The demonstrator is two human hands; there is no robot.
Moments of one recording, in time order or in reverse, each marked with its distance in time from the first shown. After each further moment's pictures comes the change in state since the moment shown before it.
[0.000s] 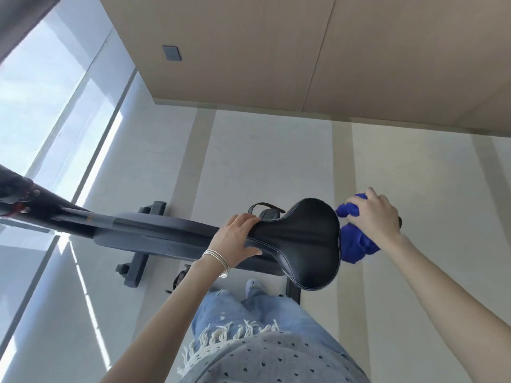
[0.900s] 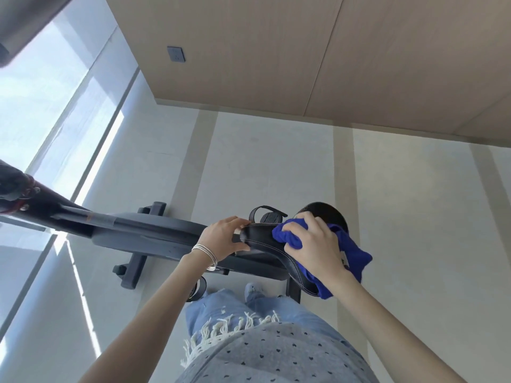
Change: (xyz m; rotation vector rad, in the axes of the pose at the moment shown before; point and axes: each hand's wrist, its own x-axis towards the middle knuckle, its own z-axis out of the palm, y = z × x) left_hand 0.004 -0.050 -0.004 -0.075 -0.039 -0.132; right_hand -0.059 -0.125 0.015 0.176 0.152 -0.370
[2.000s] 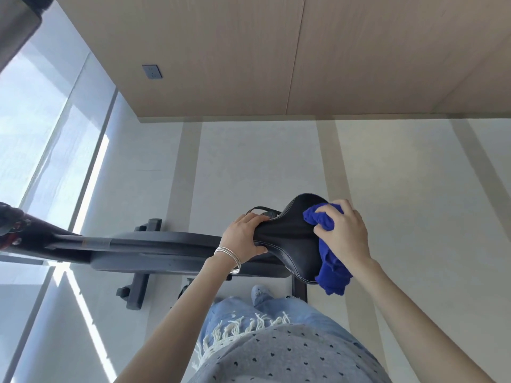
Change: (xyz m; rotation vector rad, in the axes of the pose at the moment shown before) left_hand 0.011 0.048 0.022 0.007 0.035 0.176; right_hand -0.025 0.048 -0.017 0.158 0.114 0.461
